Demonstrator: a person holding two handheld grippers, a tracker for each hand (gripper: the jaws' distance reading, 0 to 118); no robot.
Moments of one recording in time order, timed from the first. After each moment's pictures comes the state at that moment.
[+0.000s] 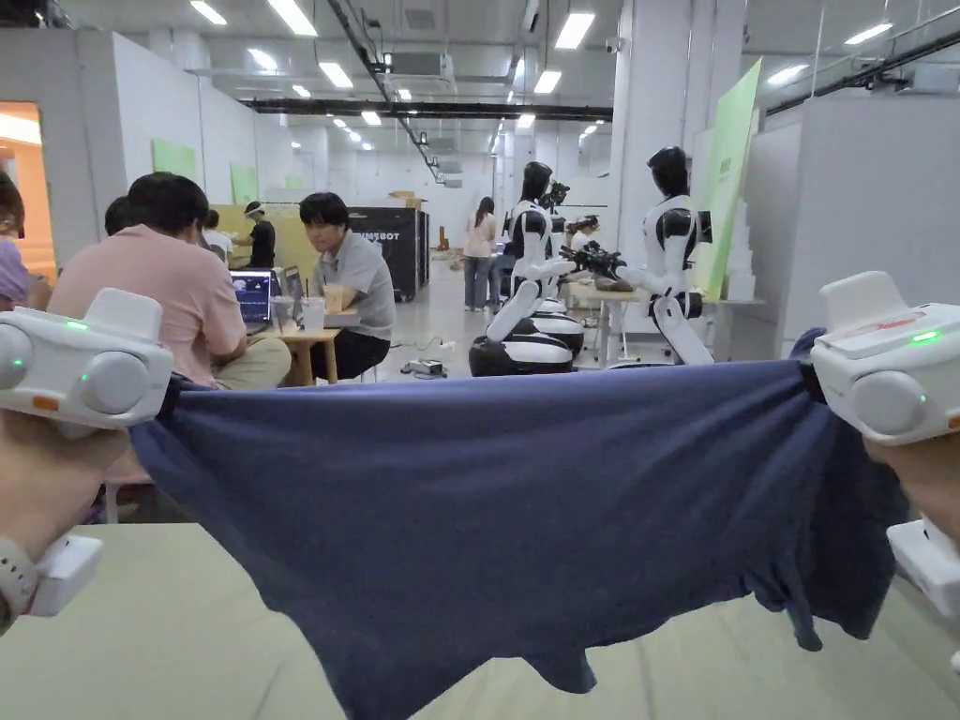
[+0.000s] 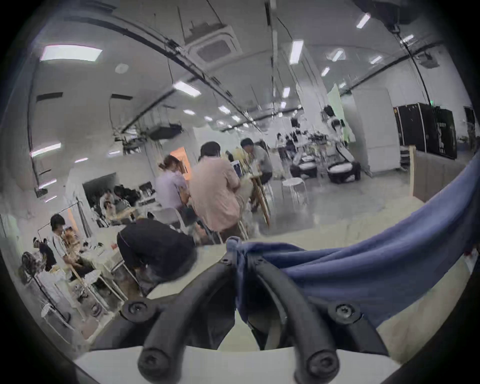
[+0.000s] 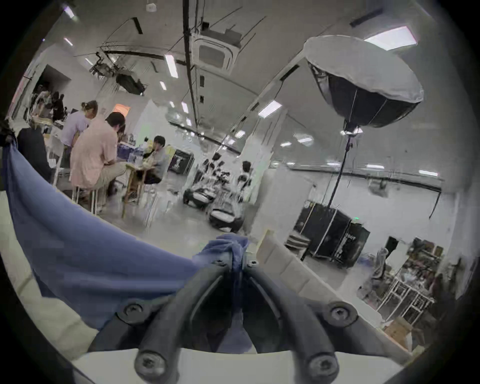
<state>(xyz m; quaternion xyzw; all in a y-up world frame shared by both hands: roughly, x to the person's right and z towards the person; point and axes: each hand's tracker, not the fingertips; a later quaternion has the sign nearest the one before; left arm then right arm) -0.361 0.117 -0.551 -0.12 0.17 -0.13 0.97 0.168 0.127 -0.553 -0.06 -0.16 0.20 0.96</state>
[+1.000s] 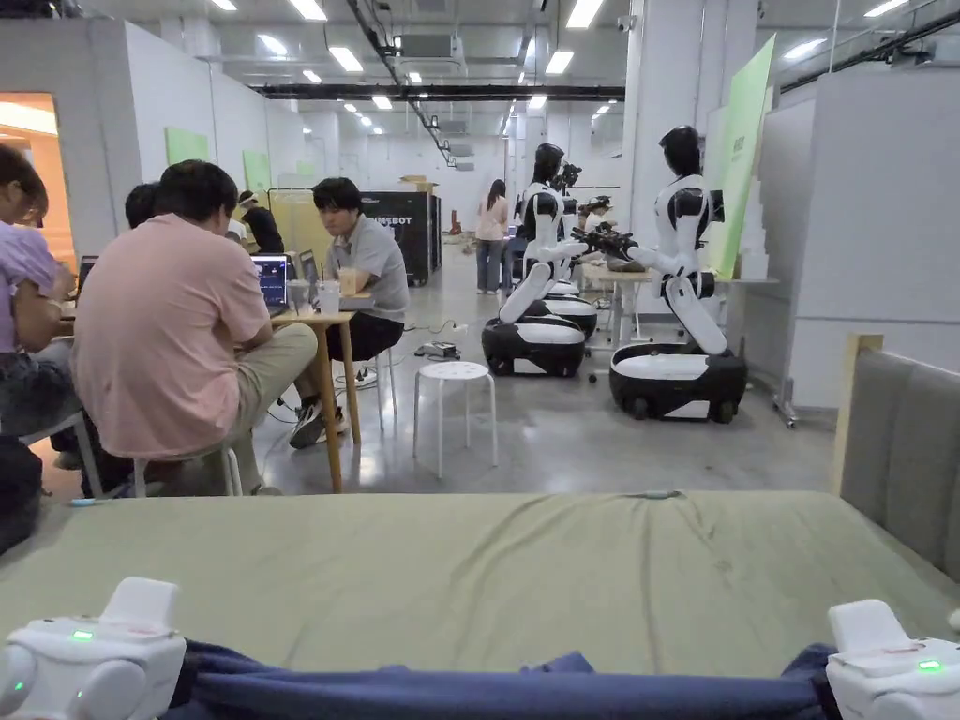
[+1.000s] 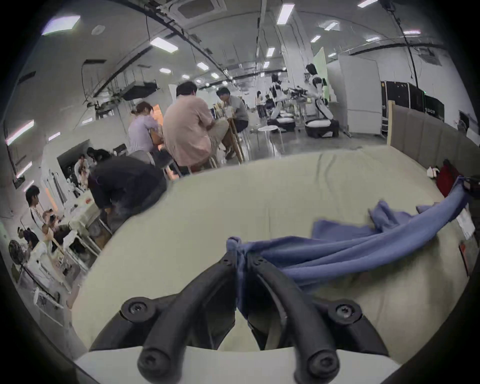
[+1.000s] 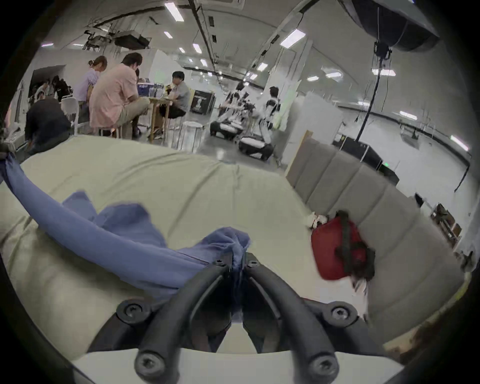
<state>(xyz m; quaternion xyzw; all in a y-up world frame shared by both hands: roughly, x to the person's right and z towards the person) -0.357 -0.119 -0.439 -0.31 0.10 -0.08 0.94 0.199 -0.153 -0.497 -0.31 -0.09 0.12 0.94</state>
